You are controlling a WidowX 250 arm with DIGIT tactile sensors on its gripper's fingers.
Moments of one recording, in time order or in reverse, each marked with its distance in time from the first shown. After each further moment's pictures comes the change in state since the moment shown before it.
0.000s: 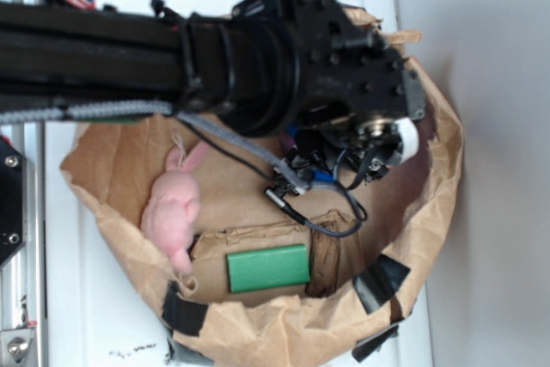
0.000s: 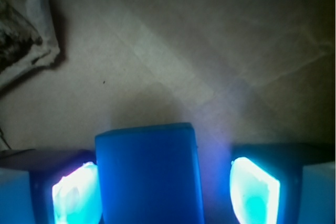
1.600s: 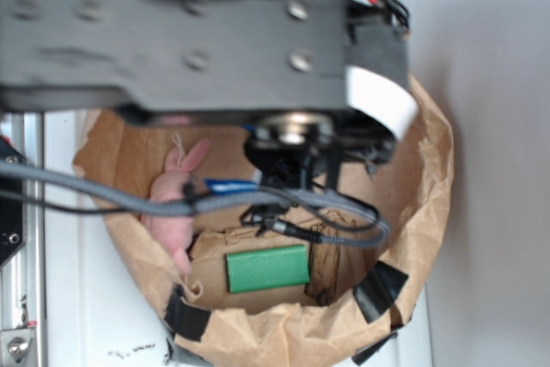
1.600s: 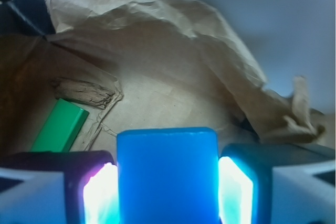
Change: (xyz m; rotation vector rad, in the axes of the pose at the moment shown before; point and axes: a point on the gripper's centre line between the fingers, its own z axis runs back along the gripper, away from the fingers) arm -0.011 -0.025 0.141 0.111 -0.067 0.440
